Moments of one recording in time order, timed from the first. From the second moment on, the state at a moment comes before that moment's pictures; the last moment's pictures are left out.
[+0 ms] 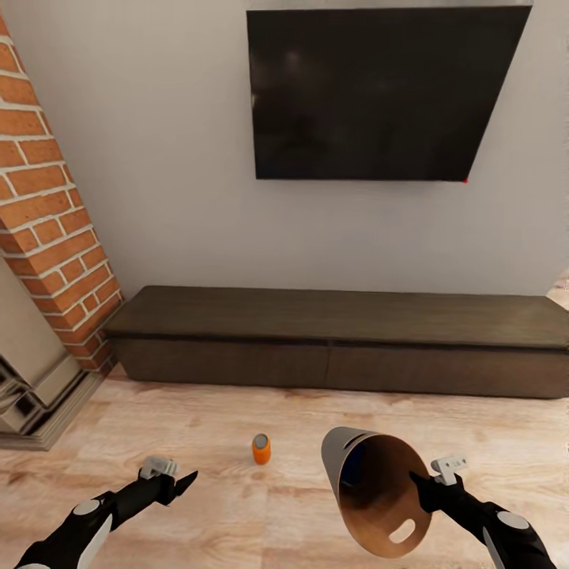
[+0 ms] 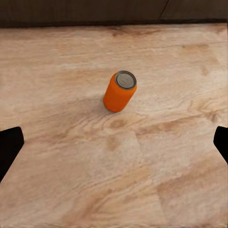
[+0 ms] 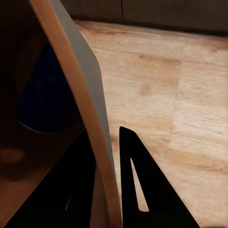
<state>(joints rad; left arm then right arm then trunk) -0.49 0.23 0.03 -0.43 0.04 -0.14 -0.63 -0.21 -0.18 -0.25 -1.03 0.12 0.22 0.54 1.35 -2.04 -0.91</state>
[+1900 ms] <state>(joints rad) -0.51 0.11 -0.14 -0.45 0.08 -0.02 -0.48 -0.21 -0.23 -0.36 -0.95 0.13 0.22 0.54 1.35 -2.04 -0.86</state>
